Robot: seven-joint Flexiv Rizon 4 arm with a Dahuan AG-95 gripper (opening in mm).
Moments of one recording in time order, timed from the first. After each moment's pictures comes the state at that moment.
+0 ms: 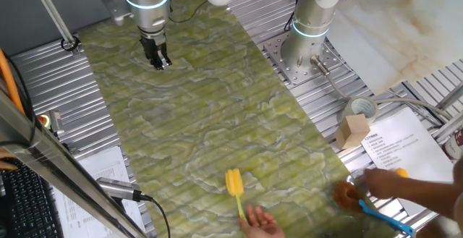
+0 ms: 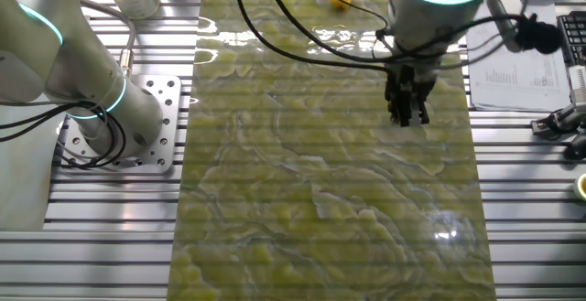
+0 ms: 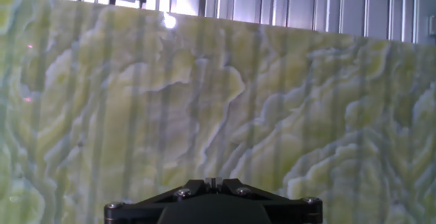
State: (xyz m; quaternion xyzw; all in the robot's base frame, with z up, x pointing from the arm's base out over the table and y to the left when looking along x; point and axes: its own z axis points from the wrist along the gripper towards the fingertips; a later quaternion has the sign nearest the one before) arm 0.537 -0.065 0.166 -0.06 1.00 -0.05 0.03
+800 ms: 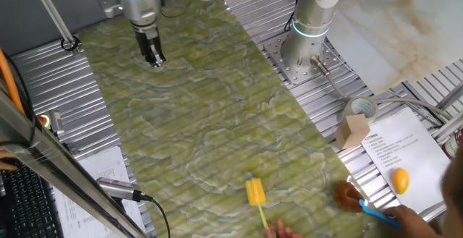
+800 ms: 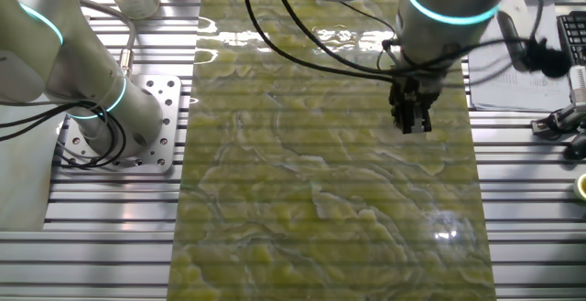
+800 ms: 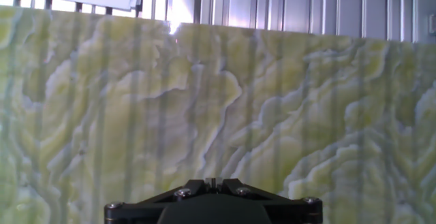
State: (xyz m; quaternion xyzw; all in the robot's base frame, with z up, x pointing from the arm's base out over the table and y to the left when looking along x) arm 0.543 -0.072 0.166 -0.02 1.00 0.00 0.01
